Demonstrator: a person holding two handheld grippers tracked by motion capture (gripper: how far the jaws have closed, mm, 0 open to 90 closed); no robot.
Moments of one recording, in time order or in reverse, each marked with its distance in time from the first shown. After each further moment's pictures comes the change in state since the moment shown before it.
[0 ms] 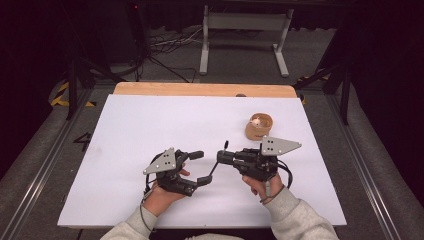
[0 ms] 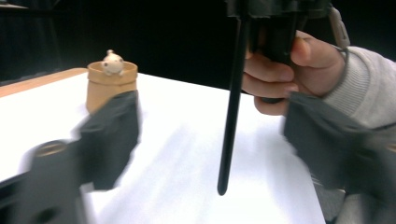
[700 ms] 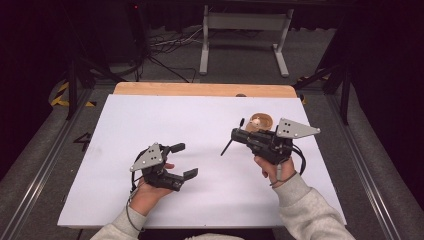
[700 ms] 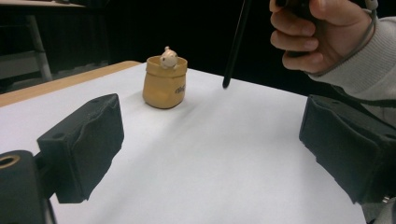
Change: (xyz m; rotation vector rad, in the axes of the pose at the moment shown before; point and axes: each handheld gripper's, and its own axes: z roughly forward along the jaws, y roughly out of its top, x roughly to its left) left arm 0.012 0.004 -0.031 0.039 0.148 -0.006; right arm -0.024 0.036 -0.025 -0.029 -0.162 -0.056
